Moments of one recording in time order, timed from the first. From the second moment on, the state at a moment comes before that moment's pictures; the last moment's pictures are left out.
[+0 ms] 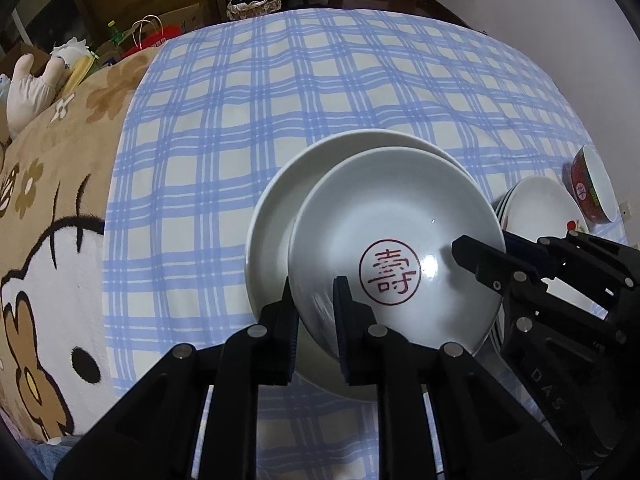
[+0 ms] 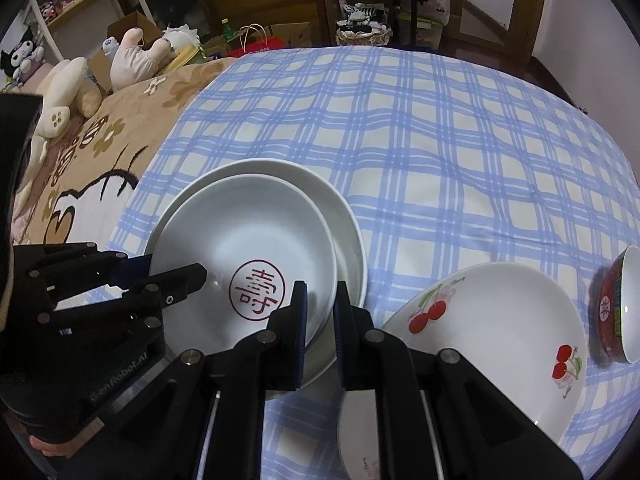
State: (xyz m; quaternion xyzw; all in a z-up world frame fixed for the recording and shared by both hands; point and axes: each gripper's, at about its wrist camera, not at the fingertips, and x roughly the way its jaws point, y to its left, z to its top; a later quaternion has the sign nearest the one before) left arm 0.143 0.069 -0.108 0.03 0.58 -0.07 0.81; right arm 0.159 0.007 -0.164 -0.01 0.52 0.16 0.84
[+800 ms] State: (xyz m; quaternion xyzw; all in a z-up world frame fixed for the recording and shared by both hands) left arm 0.137 0.078 -0.098 0.03 0.56 -0.05 0.82; right arm 0.160 -0.005 -0.159 0.03 0.52 0.16 0.84
